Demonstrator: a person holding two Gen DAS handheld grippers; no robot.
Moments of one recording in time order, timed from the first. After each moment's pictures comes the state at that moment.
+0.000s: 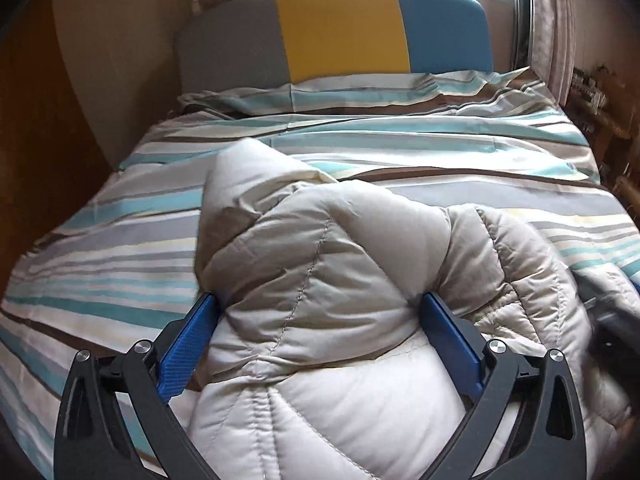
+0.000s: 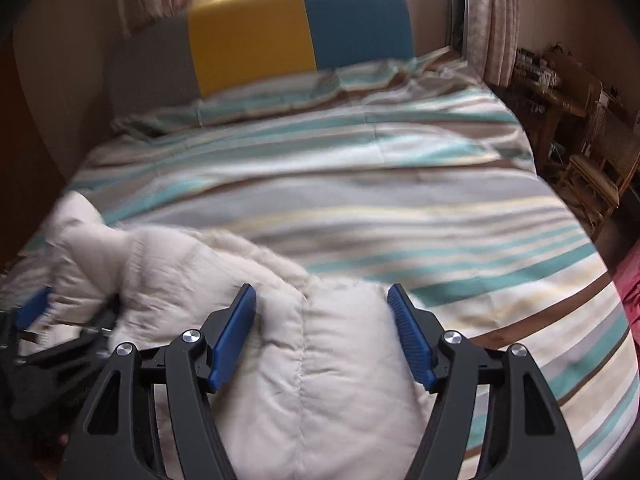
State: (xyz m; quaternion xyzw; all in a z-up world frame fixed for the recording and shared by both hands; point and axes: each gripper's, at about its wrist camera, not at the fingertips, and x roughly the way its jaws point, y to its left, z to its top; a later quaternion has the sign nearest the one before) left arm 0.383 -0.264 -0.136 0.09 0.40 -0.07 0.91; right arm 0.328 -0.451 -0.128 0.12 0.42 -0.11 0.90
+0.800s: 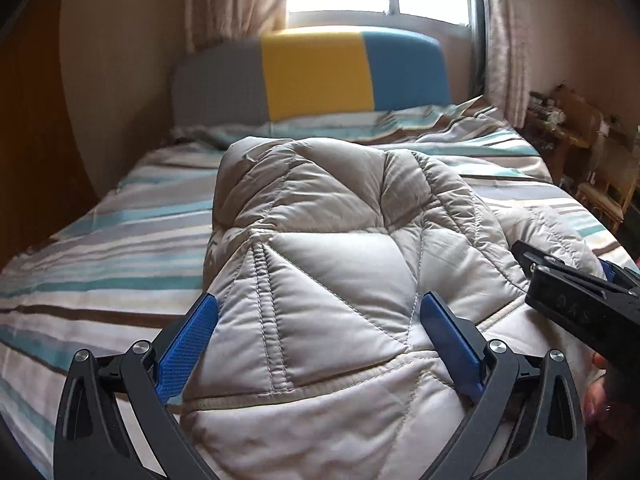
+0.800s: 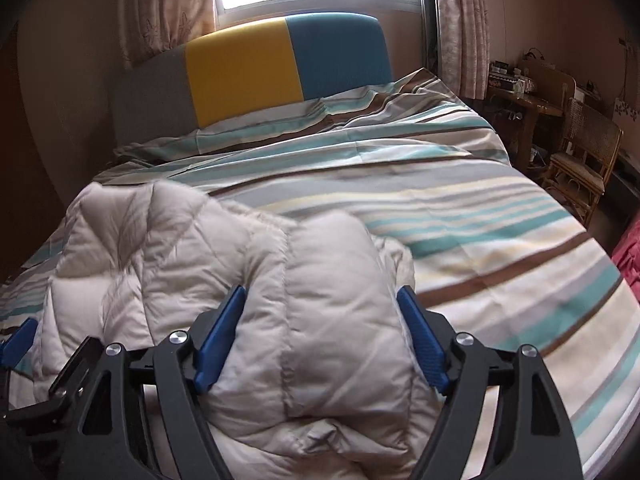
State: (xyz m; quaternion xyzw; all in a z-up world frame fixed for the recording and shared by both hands) left arm 0.278 -0.245 -0.133 0.08 0.30 -0.13 0.94; right arm 0.245 -0.433 -0.127 0.12 0.33 -0.13 0.93
